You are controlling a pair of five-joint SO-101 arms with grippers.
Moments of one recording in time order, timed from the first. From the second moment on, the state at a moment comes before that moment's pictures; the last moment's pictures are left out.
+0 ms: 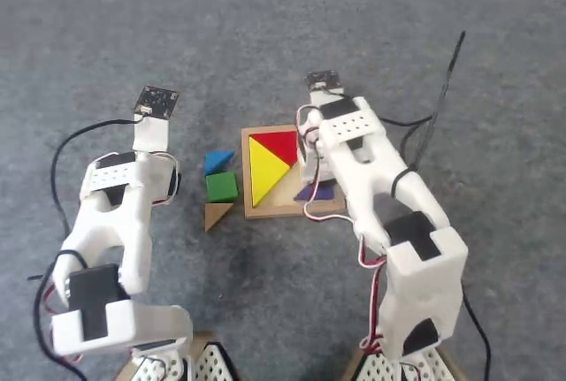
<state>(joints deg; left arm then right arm) -19.6 -2.1 44.3 43.4 -17.9 -25.5 22.2 2.4 71.5 -11.4</state>
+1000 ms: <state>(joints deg) -19.6 -2.1 44.3 43.4 -17.9 -31.7 25.3 -1.7 66.3 -11.9</state>
